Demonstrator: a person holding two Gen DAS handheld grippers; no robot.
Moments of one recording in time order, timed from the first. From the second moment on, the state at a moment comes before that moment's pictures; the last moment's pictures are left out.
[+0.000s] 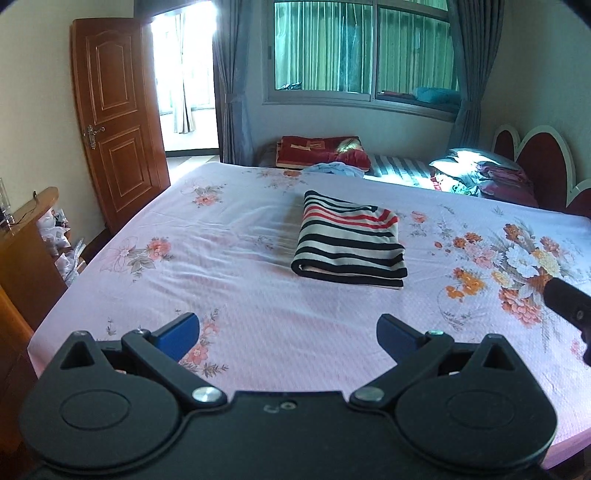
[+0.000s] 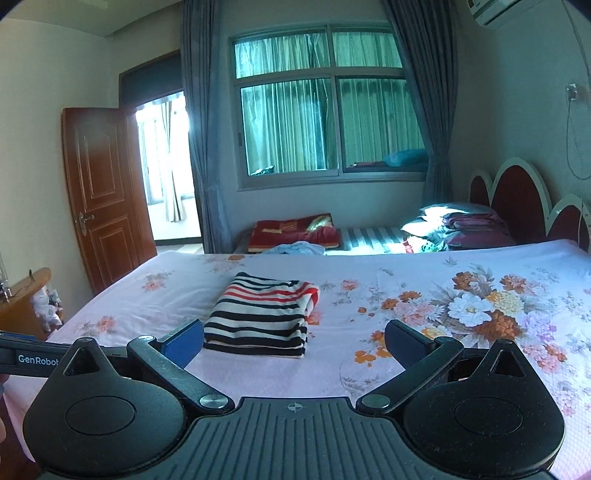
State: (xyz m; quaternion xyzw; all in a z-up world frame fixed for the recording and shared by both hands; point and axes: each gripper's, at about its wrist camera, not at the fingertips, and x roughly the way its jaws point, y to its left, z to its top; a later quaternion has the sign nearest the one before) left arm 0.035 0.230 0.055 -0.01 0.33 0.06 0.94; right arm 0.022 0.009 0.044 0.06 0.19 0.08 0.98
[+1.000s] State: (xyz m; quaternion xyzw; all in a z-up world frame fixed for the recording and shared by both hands) left arm 0.018 0.231 0.071 0.00 0.30 0.08 0.95; right arm 0.012 0.009 0.044 0.06 0.19 0.09 0.98
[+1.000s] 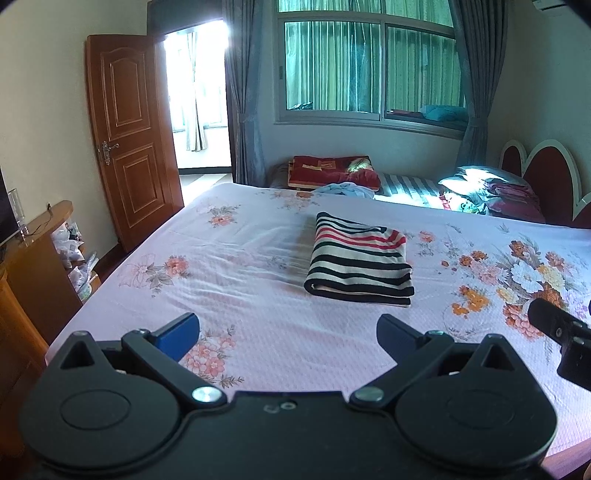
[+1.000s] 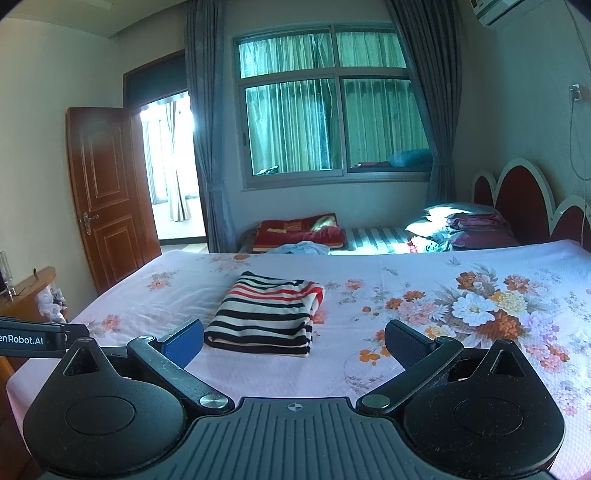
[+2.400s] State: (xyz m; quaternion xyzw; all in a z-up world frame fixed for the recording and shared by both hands) left arm 0.043 0.235 0.058 -0.02 0.31 0.07 0.95; right arm 0.034 0.013 0.033 0.06 0.21 0.09 0.97
